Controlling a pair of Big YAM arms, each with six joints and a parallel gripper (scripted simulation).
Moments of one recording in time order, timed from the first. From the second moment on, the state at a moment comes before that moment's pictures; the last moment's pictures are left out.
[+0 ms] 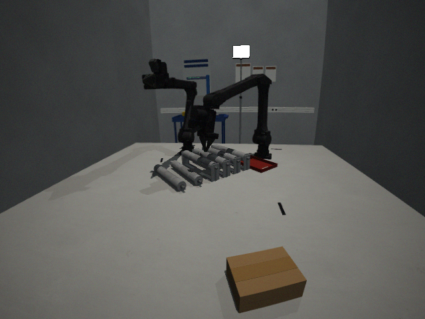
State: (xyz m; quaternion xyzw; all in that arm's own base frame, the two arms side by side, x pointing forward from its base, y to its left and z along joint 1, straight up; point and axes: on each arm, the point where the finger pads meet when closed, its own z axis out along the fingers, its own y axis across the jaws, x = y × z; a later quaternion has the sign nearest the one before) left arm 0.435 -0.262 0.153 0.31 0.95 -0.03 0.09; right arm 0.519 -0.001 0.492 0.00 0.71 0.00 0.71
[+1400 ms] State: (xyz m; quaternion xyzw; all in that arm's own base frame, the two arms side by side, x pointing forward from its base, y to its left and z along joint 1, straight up) left arm 0.546 -0.071 0.405 0.06 0.81 -0.03 0.59; right arm 0.519 -0.001 0.492 0.00 0.71 0.00 0.71
